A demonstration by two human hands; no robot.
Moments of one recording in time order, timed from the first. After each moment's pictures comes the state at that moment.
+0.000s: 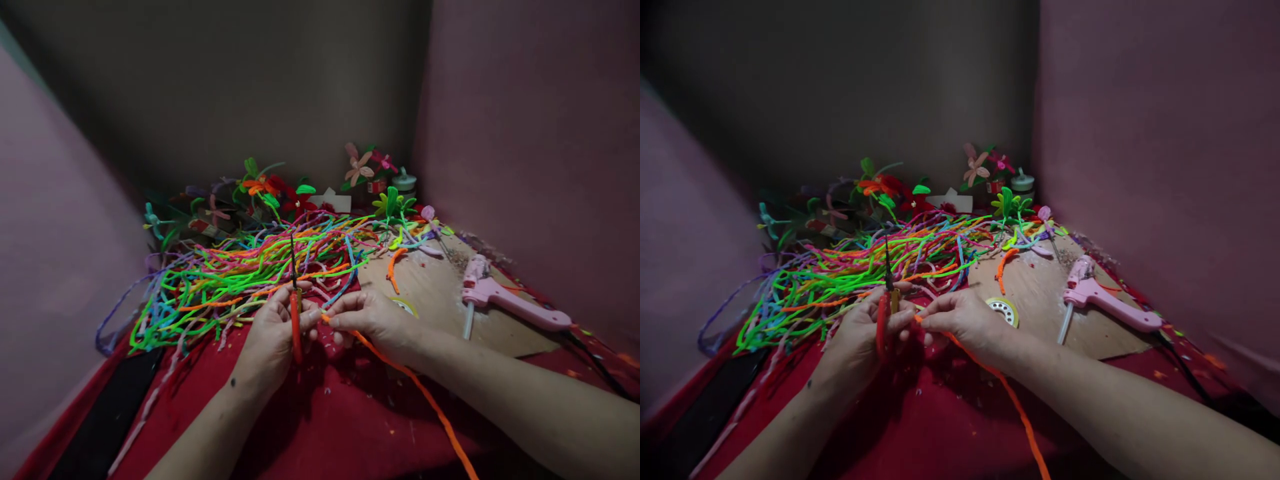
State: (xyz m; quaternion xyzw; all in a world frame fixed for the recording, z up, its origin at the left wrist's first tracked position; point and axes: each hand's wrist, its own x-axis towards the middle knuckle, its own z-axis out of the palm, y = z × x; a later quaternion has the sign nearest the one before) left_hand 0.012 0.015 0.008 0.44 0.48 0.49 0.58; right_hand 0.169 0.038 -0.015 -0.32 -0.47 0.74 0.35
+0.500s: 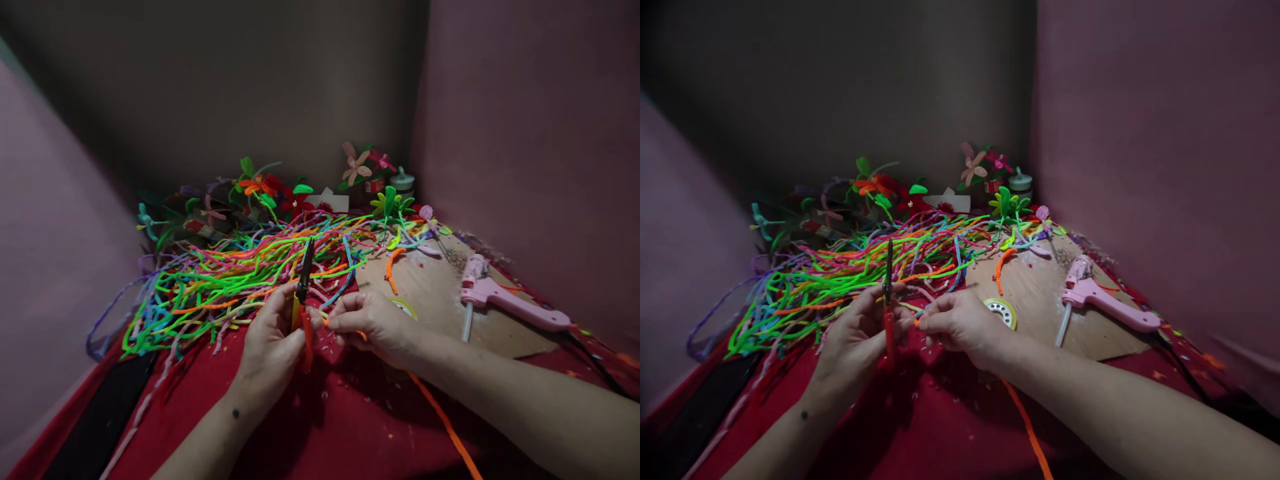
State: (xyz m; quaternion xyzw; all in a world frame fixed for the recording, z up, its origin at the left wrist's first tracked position) left_hand 0.018 0.008 0.012 0.49 0.53 0.51 0.47; right_hand 0.168 0.040 -0.013 -0.37 -0.46 0.74 0.34
